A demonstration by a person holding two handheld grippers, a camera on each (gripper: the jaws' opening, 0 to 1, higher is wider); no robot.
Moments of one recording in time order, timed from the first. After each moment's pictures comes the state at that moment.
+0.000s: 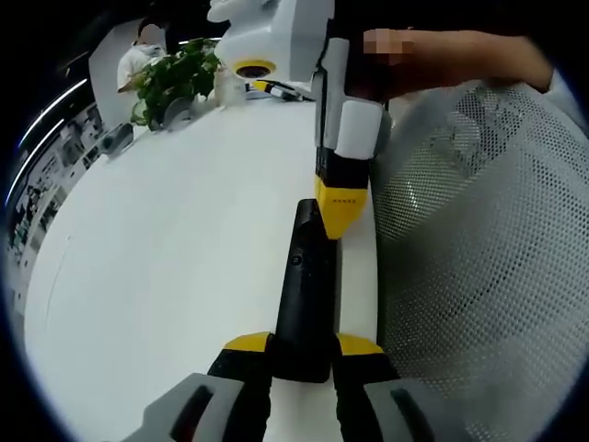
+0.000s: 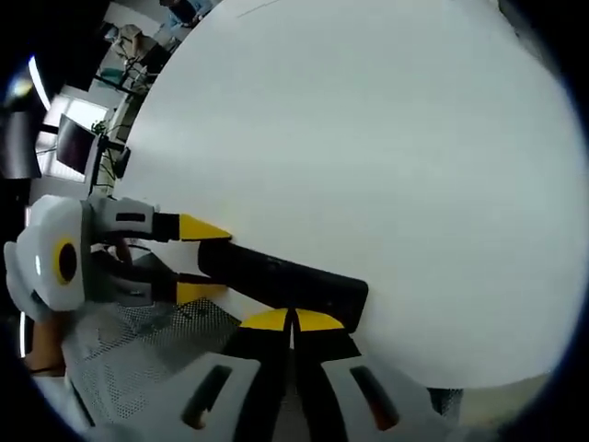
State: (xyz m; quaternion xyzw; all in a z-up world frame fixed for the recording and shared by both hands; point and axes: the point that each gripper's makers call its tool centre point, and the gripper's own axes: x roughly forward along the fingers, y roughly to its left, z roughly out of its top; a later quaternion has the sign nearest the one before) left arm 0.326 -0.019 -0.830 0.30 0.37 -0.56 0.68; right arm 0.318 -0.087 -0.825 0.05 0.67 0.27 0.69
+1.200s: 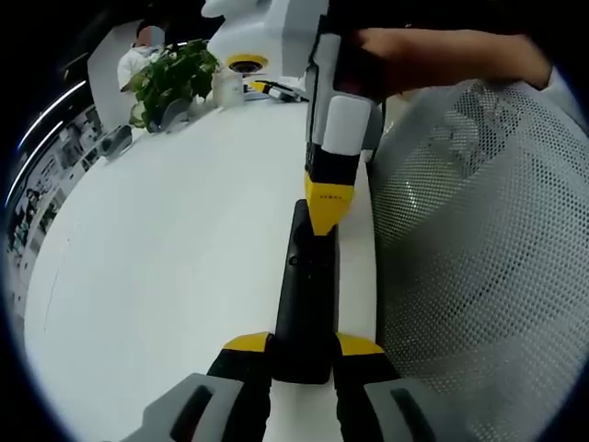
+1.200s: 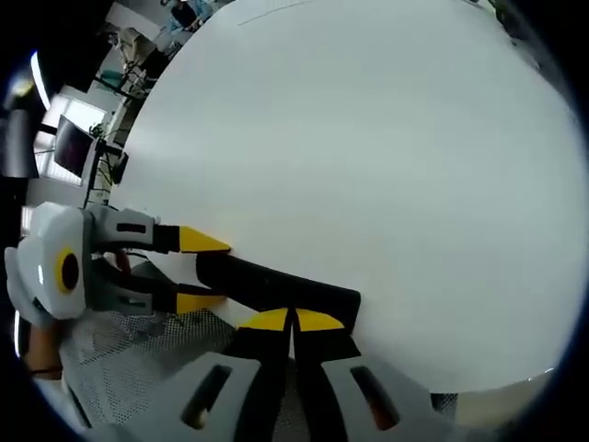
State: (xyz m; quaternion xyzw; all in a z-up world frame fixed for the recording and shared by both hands) left arm 0.325 -0.021 -0.830 0.30 0.36 -0.56 0.68; right arm 0.330 -0.089 -0.819 0.06 0.65 0.26 0.71
